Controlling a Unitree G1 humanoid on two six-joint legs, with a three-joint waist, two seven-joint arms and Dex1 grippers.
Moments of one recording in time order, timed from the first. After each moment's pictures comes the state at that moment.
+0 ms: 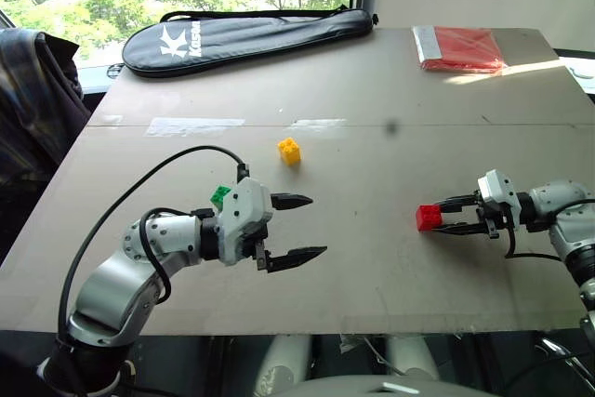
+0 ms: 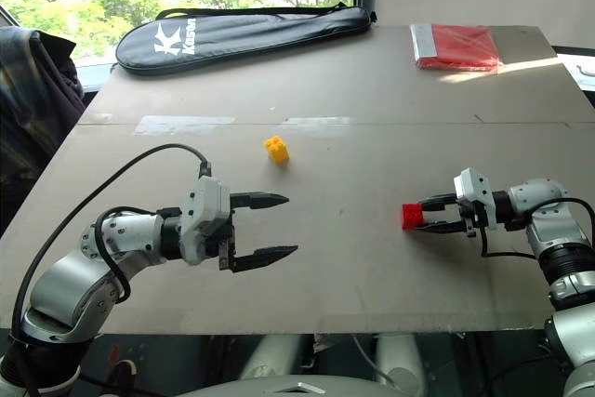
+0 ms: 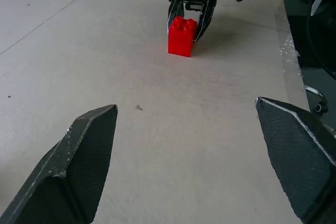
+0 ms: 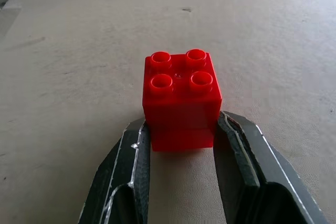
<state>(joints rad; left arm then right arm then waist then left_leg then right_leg) -0.08 0.77 0.00 -0.57 -0.55 0.47 -0.99 -0.57 -0.80 0.31 0.75 0.49 -0.40 1.56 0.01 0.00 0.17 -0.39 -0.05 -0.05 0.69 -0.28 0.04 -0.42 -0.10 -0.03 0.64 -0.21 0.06</state>
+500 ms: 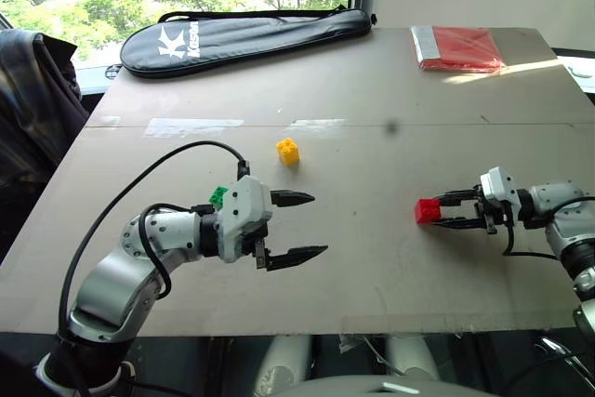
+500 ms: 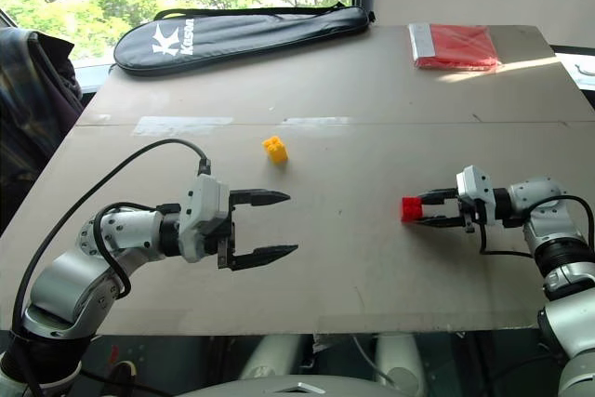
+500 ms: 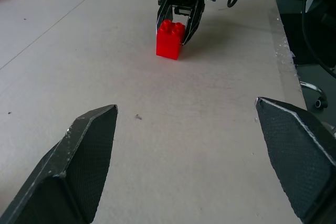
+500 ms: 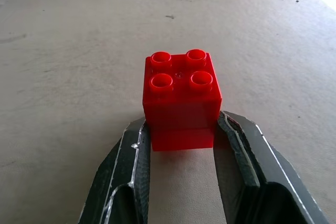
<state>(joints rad) -0.10 0.77 0.00 -0.56 -0.54 0.44 -1.01 -0.63 -0.79 0.39 0.89 0.59 -0.51 1.56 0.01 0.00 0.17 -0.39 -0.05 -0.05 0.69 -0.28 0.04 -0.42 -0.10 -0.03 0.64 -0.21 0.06</state>
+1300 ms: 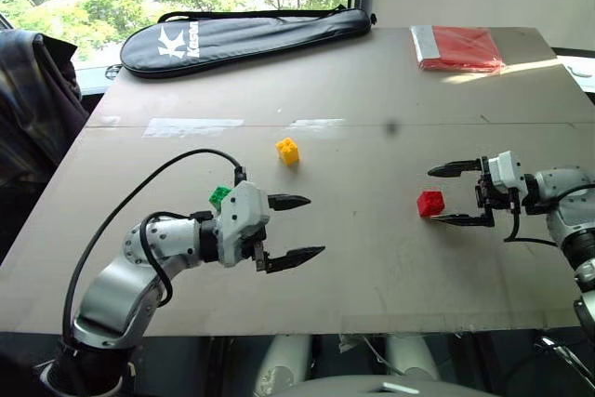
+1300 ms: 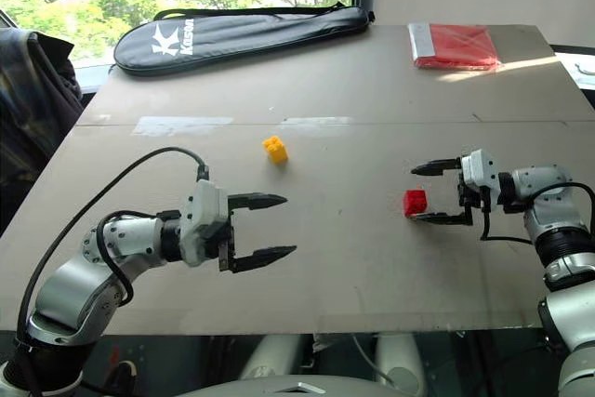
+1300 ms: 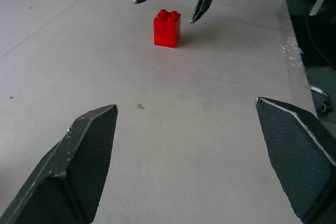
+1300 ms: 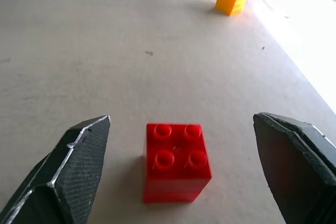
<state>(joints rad) -0.06 0.70 0.02 -0.54 -0.51 0.41 -0.92 -0.66 -0.80 0.32 0.79 0.67 -0.51 1.57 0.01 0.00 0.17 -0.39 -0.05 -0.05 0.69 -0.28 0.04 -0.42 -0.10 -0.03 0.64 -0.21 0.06</state>
